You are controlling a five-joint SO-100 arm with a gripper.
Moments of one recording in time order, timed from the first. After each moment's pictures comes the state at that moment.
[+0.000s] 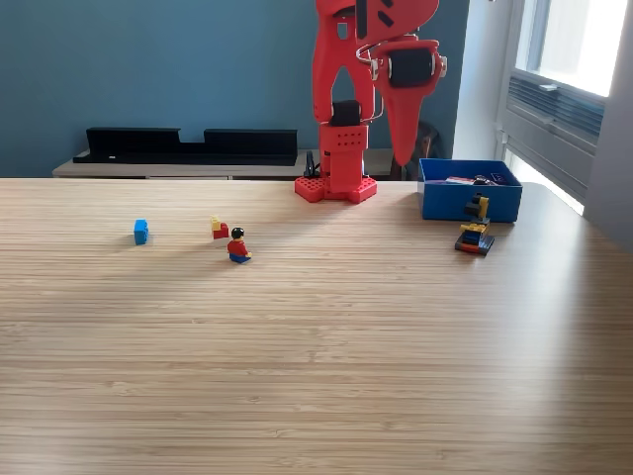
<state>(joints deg) -14.2 96.2 80.0 85.5 13.3</state>
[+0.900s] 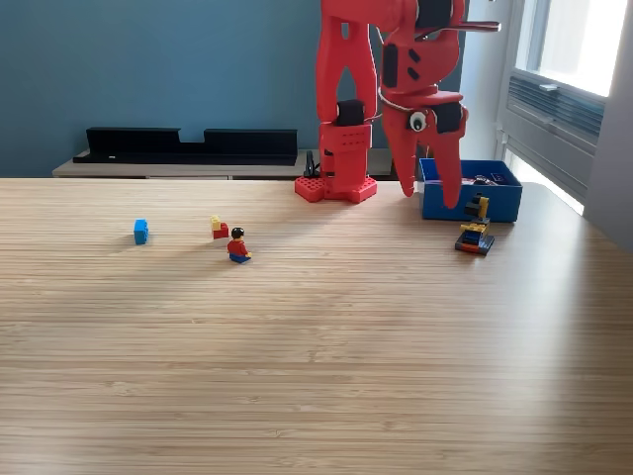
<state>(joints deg) -26.6 96.2 96.9 80.1 -14.3</state>
